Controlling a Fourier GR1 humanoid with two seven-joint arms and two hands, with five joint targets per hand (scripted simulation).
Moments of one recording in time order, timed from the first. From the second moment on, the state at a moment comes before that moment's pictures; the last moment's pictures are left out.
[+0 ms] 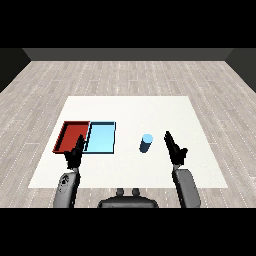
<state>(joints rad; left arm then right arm) 0.05 0.09 0.04 -1.57 0.00 0.02 0.00 0.00 -0.10 0.05 -1.58 -0.03 0.00 0.00</state>
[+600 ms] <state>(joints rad) 0.00 0.04 0.04 -1.62 0.07 -0.05 -0.27 -0.09 -0.11 -0.07 -1.55 -0.16 0.12 -0.17</state>
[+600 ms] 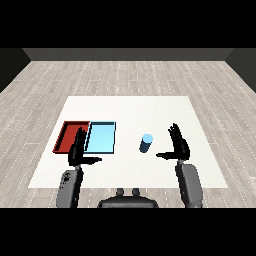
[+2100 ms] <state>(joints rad) 0.01 0.02 0.05 -1.57 0.14 -0.09 -0.43 -0.21 -0.11 -0.15 -1.25 -0.25 0.22 -0.26</state>
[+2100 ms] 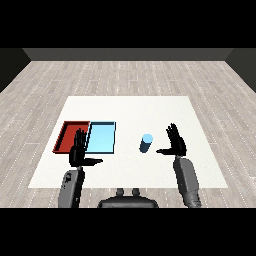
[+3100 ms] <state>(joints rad) 0.00 0.05 0.09 -1.57 0.17 -0.11 -0.43 -0.28 -0.05 -0.11 -1.02 -0.22 0.19 -0.35</state>
